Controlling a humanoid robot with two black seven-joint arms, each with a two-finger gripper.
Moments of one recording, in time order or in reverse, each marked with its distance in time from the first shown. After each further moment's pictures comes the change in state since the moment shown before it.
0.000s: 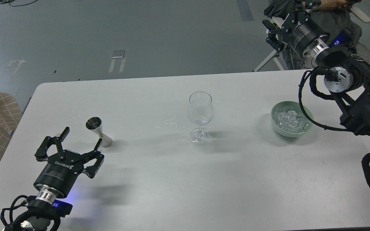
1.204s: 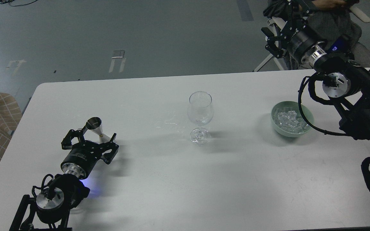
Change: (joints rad) left arm -0.313 -0.056 0.004 0.383 0.137 0.055 -0.023; right arm -0.023 0.005 -0.014 -0.003 -0.004 -0.001 0.000
